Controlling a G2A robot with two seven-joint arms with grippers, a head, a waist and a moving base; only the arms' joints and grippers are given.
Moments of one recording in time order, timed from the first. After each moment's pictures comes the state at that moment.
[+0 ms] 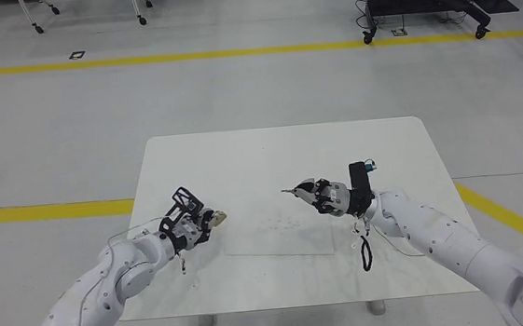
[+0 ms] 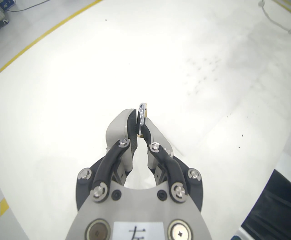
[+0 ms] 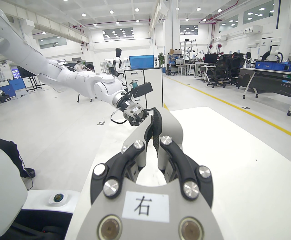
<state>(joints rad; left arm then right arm) 1.20 -0.78 -0.87 -1.54 0.85 -0.37 -0.20 -0.85 -0.96 0.45 -1.06 -1.05 -0.89 -0.93</state>
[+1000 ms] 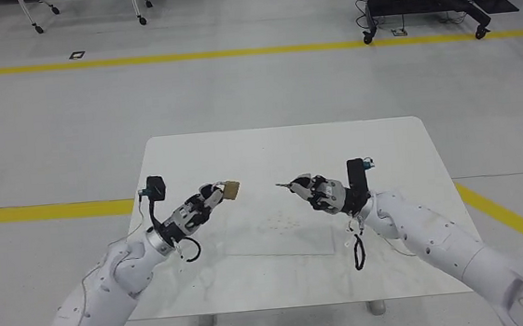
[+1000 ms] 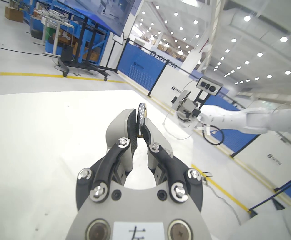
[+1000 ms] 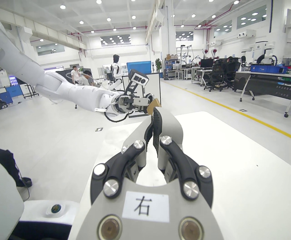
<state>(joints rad) 1.13 -0.89 -0.82 -1.31 0.31 -0.84 0.13 -0.88 -0.98 0.49 -1.12 -0.93 -0.84 -0.87</state>
